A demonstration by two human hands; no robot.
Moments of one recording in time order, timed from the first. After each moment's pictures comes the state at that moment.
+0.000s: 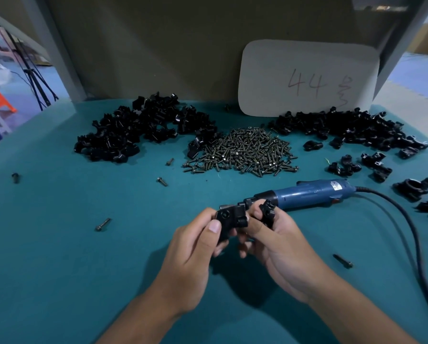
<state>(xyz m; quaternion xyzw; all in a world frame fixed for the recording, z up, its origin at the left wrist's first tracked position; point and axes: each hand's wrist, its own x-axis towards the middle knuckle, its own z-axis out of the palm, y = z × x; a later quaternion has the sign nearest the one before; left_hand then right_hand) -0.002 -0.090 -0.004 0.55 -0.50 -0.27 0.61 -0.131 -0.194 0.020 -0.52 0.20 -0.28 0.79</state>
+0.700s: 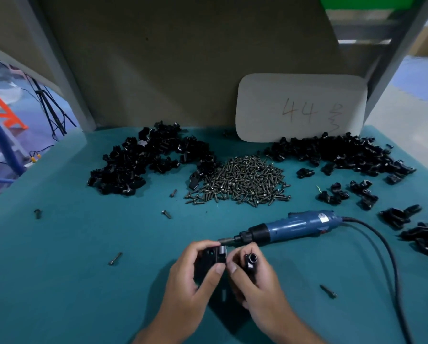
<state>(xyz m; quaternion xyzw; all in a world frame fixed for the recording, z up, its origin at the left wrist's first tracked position) 0.005 -0.089 0.002 0.66 -0.48 -0.14 0.56 -0.128 -0.182 0.002 -0.64 0.25 -0.31 0.65</state>
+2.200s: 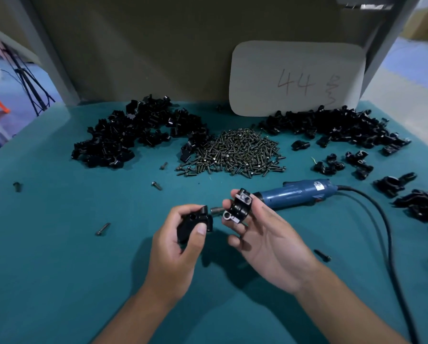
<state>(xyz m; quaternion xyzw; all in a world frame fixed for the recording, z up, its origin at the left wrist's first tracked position) 0.002 -0.089 0.000 0.62 -0.43 -0.16 0.64 -0.140 -0.199 0.038 -0.35 0.14 -0.23 0.90</state>
